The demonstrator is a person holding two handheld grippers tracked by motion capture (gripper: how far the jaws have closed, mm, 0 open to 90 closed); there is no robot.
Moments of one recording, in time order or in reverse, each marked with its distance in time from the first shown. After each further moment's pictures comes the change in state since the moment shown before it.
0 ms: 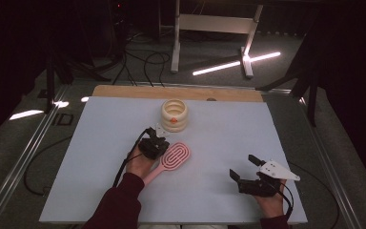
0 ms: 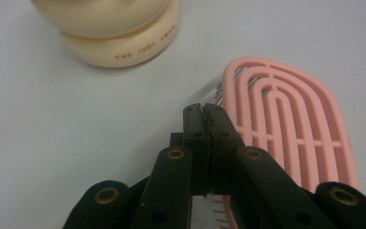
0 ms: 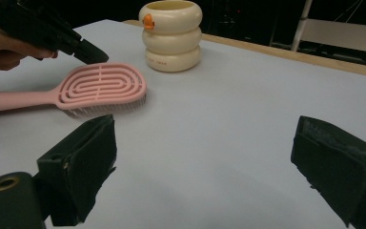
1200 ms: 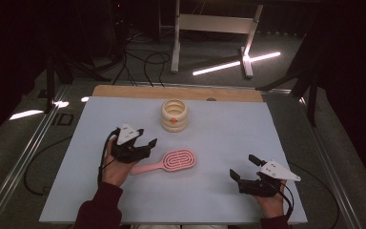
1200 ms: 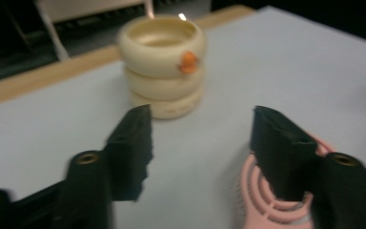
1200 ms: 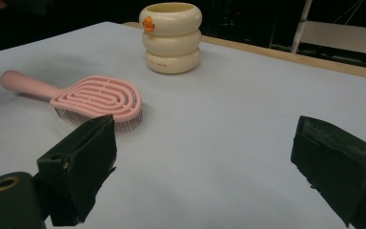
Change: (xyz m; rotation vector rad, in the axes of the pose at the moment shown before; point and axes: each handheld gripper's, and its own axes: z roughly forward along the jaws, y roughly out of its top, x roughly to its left) left arm 0.028 -0.037 -0.093 -0.373 0.073 -0.093; right arm 0.000 0.000 -0.001 -0.007 -0.001 -0.003
